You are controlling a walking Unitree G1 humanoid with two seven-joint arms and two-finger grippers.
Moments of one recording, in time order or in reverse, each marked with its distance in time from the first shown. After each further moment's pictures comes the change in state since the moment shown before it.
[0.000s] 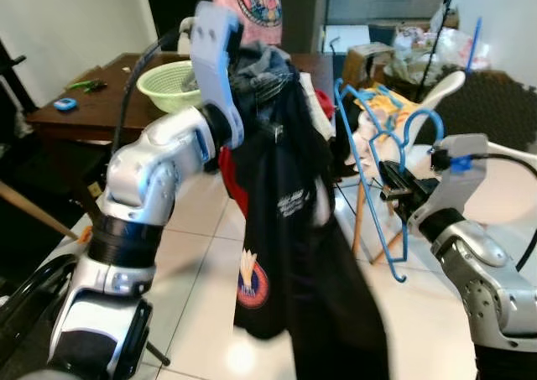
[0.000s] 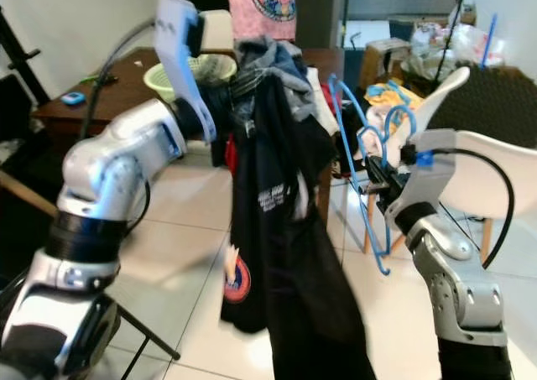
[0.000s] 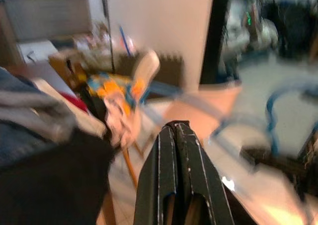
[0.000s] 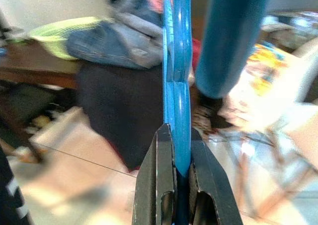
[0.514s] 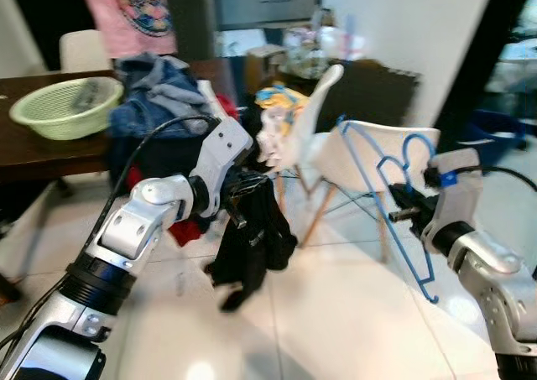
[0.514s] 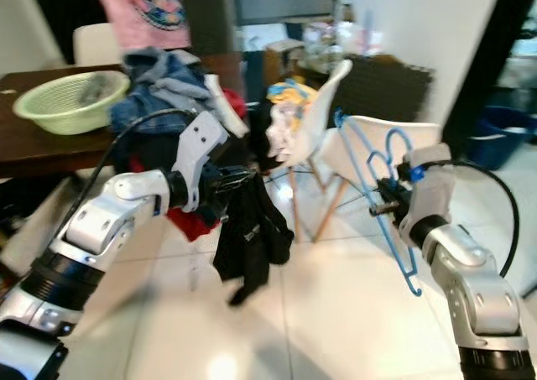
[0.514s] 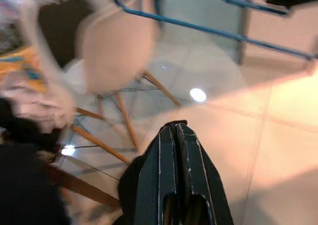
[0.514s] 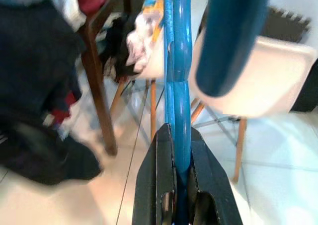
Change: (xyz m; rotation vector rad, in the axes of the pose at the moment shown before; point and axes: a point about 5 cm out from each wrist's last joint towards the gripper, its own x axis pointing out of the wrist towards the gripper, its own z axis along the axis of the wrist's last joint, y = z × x) left arm -0.039 0.011 -0.066 0.310 0.297 -0.131; right arm -0.011 -0.013 -0.020 -0.128 0.162 0.052
